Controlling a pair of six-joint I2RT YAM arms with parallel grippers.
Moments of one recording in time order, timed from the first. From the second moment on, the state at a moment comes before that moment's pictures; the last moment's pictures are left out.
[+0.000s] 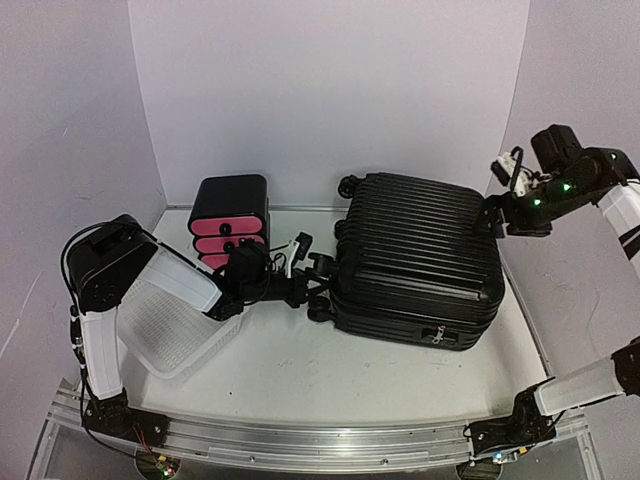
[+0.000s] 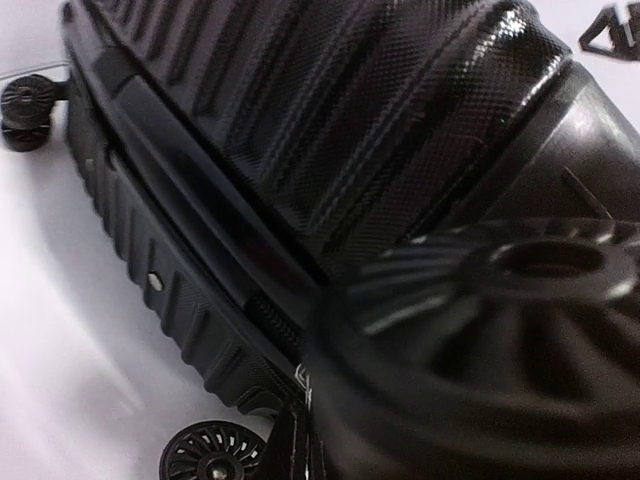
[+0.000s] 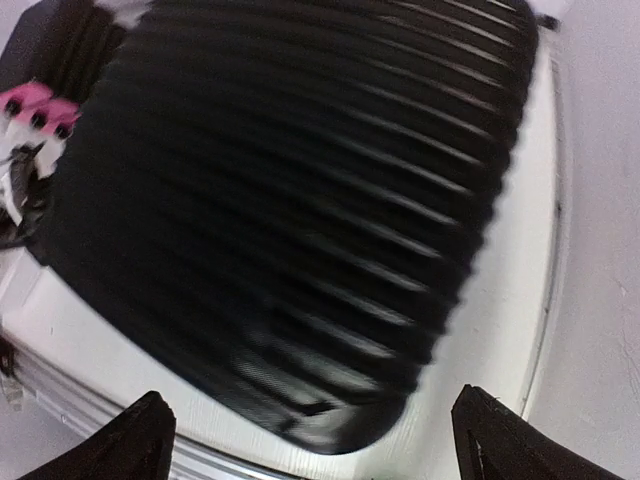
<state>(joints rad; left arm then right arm) -0.78 1.97 0.94 0.77 0.46 -0.37 0.17 1.27 1.60 -1.31 -0.17 0.07</state>
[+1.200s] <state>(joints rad) -0.90 1.99 0.96 0.78 0.53 -0.34 0.94 1.94 1.87 -1.20 -0.03 -0.72</state>
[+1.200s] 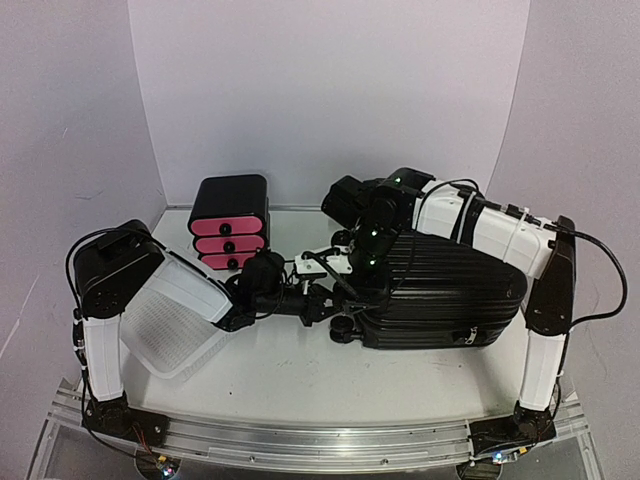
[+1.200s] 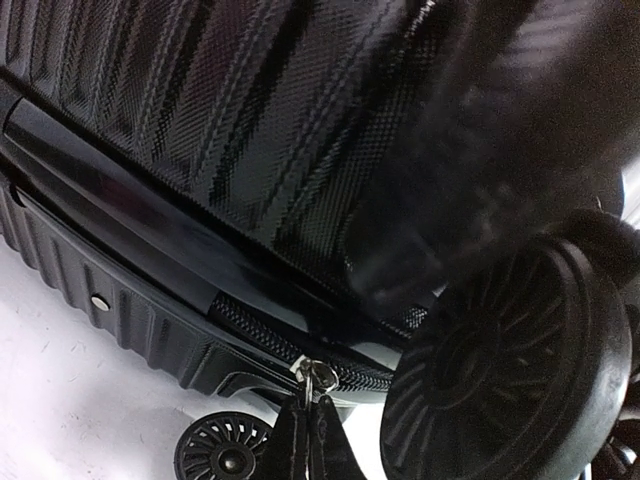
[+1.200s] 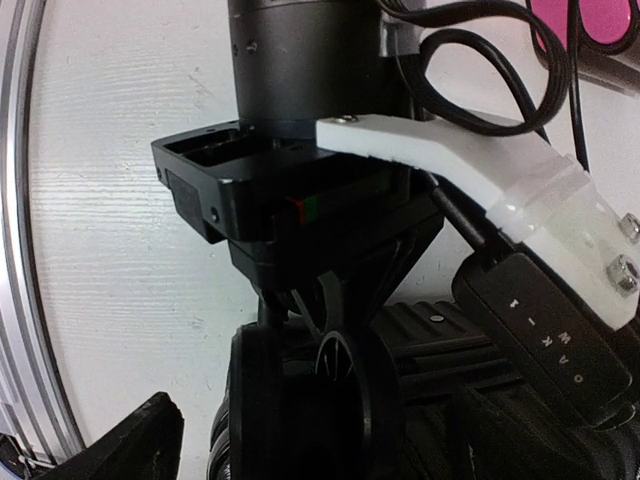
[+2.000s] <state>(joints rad) -0.83 2.07 1.08 0.75 0.59 -0.41 0.87 1.87 1.73 -1.08 -0.16 -0.71</state>
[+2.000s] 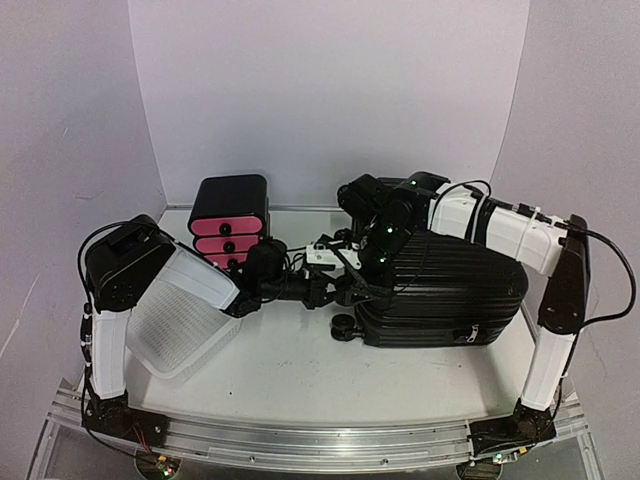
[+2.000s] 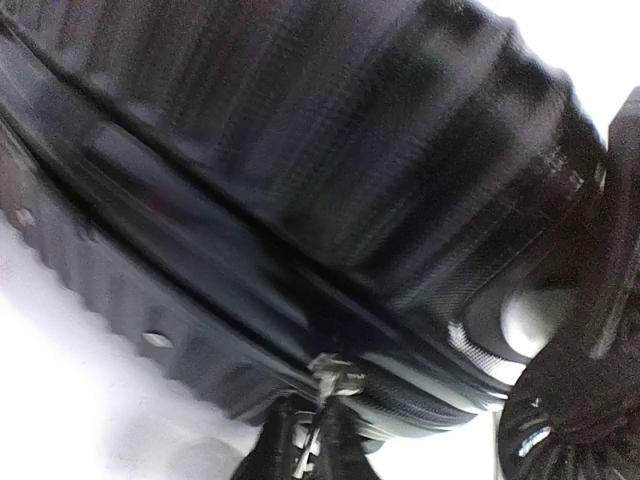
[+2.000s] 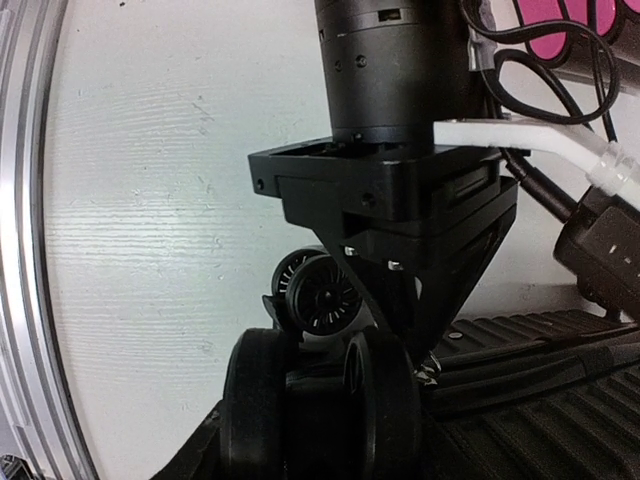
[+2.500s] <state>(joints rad) -0.78 1.64 1.01 0.40 0.43 -0.36 0.80 1.49 1.75 -1.17 0.18 0.04</state>
